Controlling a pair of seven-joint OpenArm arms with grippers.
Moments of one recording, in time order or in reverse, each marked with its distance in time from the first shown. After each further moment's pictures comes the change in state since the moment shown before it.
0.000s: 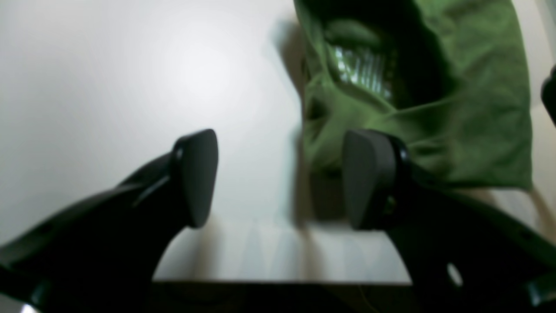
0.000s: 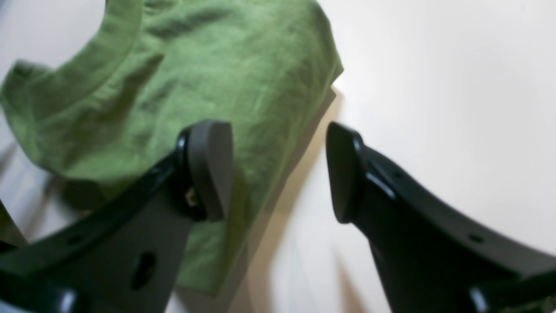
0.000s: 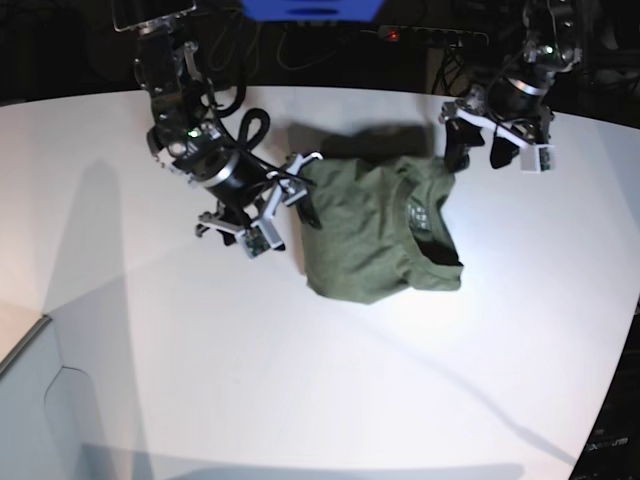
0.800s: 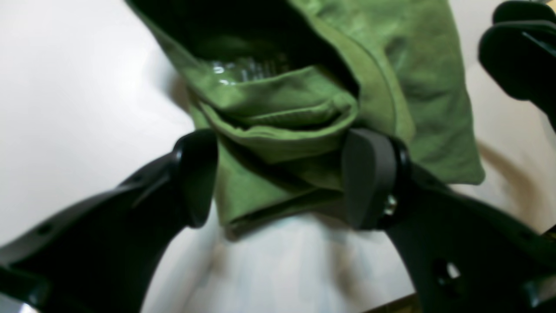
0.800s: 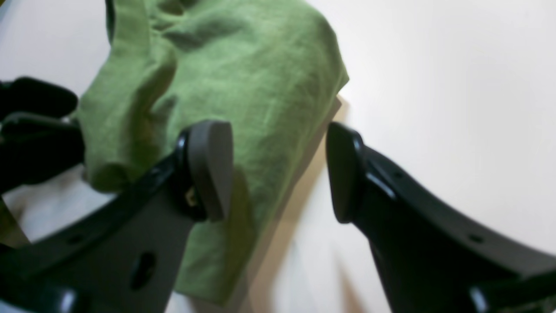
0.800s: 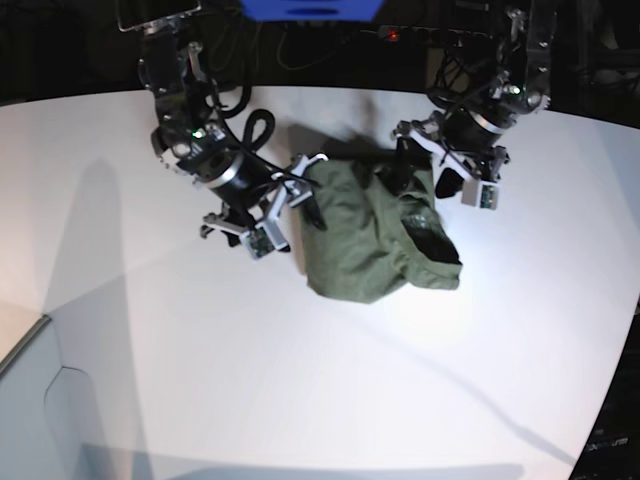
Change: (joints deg) left arm -9.8 -5.5 15.4 -7.0 0.4 0.4 0.0; right arm 0.1 -0.5 0.0 0.0 0.0 0.0 0.0
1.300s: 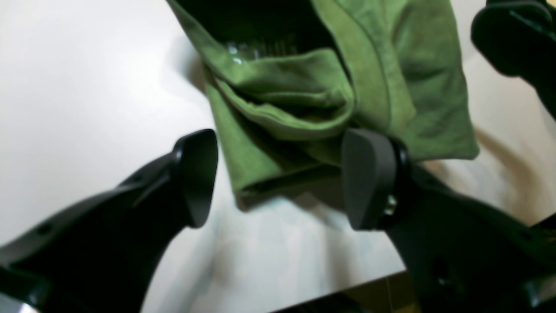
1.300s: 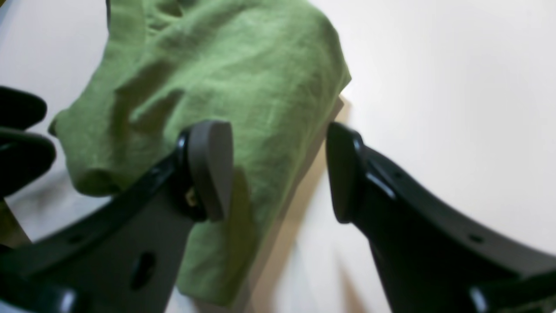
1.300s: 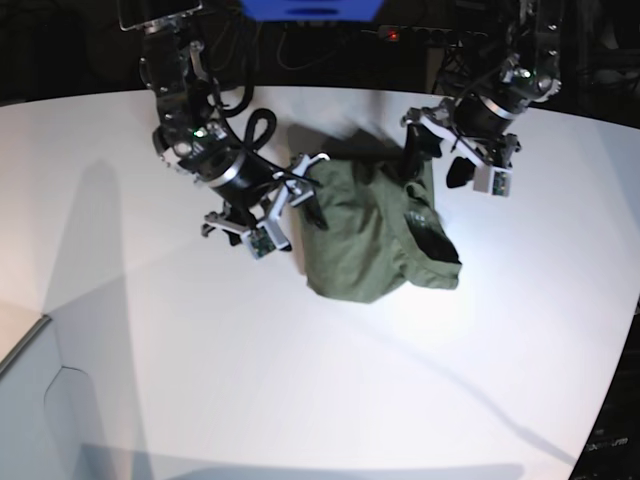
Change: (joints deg) left arm 4.0 -0.4 -2.2 3.8 0.1 -0.4 0.0; right arm -0.2 -0.7 0.0 0.0 0.0 0.0 0.0
